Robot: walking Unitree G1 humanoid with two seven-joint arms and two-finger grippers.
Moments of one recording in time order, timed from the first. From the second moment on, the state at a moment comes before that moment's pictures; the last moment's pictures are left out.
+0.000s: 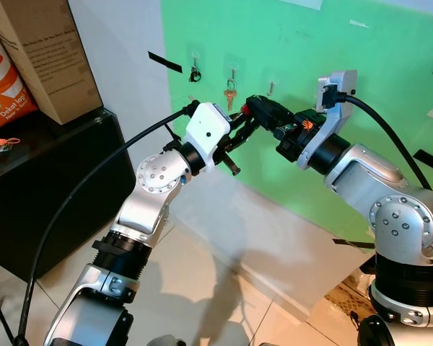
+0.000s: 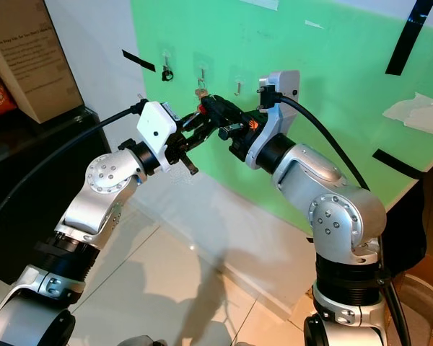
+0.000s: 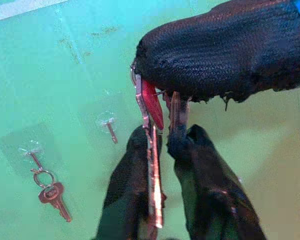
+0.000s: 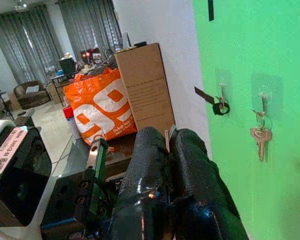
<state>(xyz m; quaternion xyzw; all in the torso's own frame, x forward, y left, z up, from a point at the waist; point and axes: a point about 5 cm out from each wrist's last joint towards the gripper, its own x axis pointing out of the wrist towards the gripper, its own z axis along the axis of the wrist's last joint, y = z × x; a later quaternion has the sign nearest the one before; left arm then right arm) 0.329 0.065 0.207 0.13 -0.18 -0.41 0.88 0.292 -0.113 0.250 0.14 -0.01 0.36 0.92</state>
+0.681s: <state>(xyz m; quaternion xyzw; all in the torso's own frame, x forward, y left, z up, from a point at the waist) 0.331 0.069 0.210 0.22 -0.20 -0.39 0.87 0.291 -0.114 0.245 0.17 0.00 0.37 0.91</state>
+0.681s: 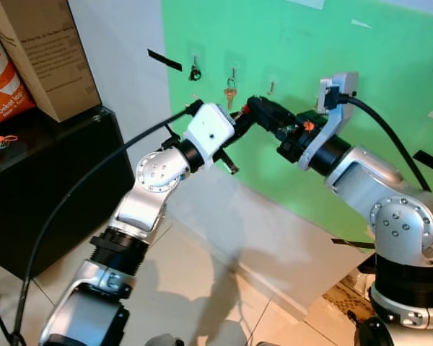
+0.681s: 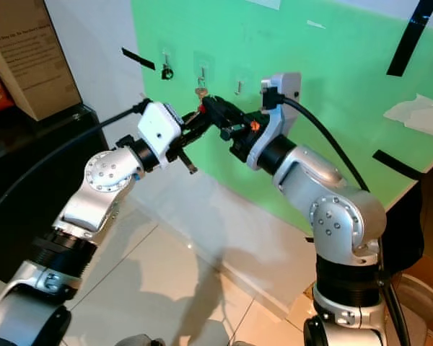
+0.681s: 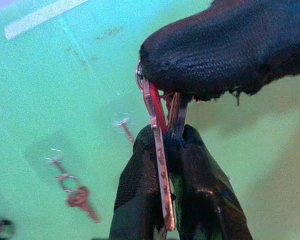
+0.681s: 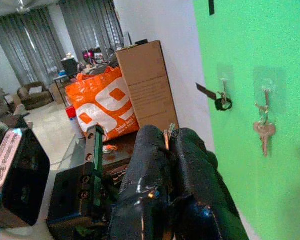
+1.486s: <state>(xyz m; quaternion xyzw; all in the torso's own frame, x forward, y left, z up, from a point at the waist) 0.323 0.079 0.205 0.20 -0.24 -0.33 0.89 0.291 -0.110 0.242 0.18 0.00 0.40 0.90</state>
